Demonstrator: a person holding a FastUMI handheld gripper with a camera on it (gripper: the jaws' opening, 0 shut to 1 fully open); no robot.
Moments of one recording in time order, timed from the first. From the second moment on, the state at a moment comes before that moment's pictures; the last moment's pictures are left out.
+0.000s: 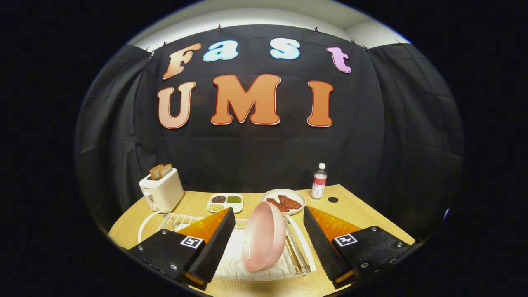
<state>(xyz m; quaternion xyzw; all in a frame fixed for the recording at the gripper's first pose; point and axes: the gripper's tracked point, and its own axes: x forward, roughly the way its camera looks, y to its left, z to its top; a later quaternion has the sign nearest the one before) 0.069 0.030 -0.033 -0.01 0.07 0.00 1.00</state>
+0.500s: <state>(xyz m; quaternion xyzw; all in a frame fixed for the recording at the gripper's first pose) 0.129 0.014 -0.105 0.06 0.19 0.00 0.98</state>
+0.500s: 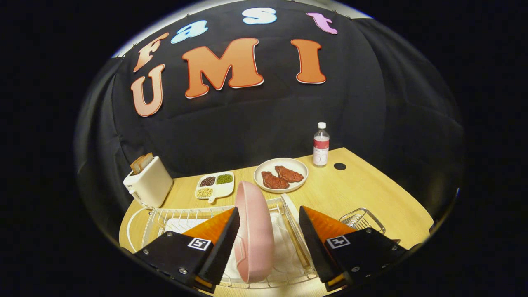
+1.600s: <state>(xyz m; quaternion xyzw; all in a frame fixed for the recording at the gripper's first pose) 0.142 0.006 -0.105 0.07 0.24 -0.04 0.97</state>
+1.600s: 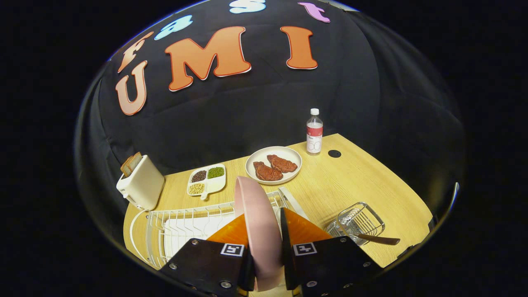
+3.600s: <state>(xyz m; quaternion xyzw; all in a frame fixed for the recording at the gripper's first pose) -0.073 0.022 -0.158 0.14 0.28 -0.01 0.95</state>
